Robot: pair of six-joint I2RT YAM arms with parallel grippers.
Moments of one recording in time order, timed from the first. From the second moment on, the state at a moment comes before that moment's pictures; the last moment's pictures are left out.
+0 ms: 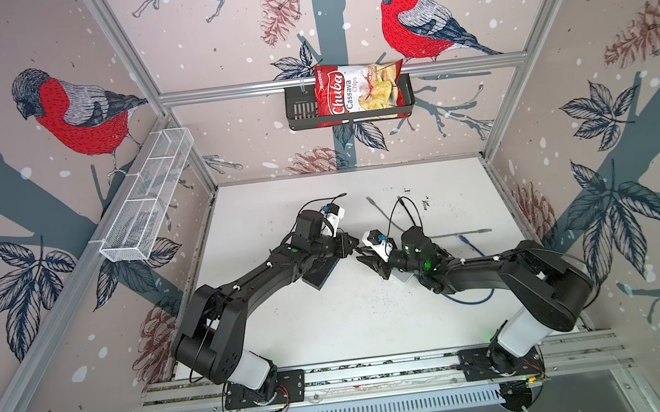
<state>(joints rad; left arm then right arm) -0.52 1.52 0.89 0.00 0.55 -0.42 0.76 1.61 0.58 0.69 -0.36 -0.18</state>
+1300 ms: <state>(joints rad) -0.52 1.48 0.88 0.00 0.50 -0.42 0.78 1.65 0.62 0.74 -0.29 -0.16</state>
